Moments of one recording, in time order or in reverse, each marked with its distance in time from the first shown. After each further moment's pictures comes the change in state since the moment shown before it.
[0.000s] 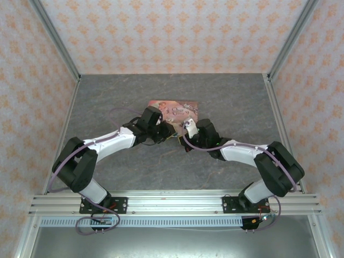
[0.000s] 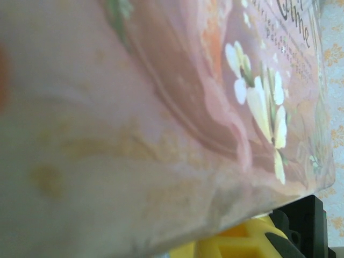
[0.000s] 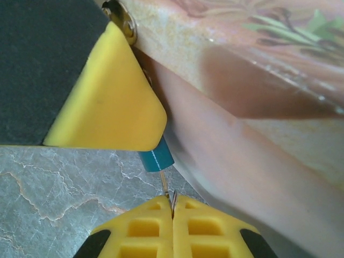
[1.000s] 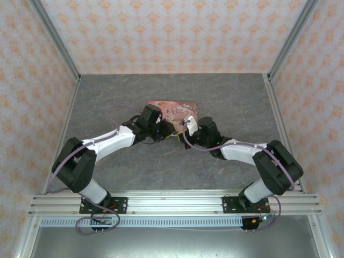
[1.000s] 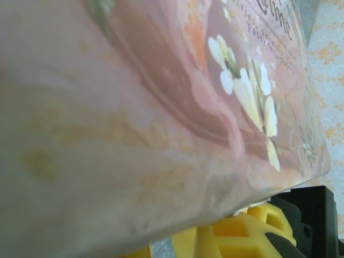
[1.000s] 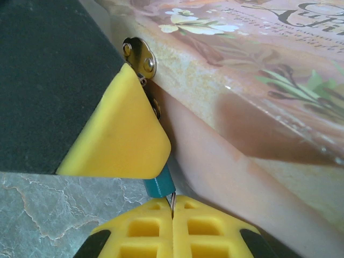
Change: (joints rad) left arm 0.004 -0.004 0.026 -0.026 0.003 0.023; right arm -0.031 0.010 -0.004 0.104 -0.052 -0.024
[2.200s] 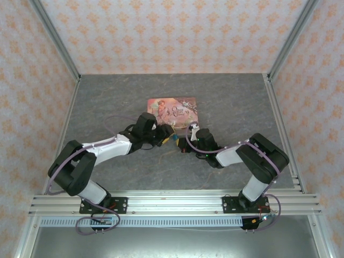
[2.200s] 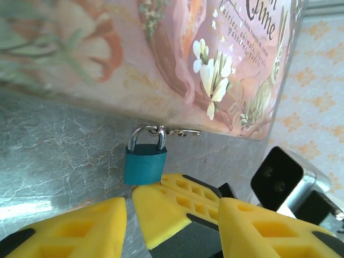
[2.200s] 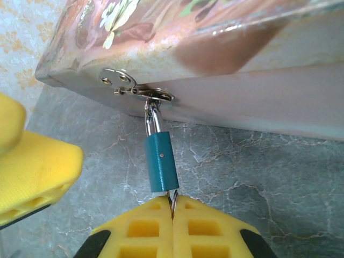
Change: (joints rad) left arm 0.016 -0.053 -0.216 0.270 -0.014 -0.139; right arm 0.061 0.165 -0.150 0.349 0.102 0.652
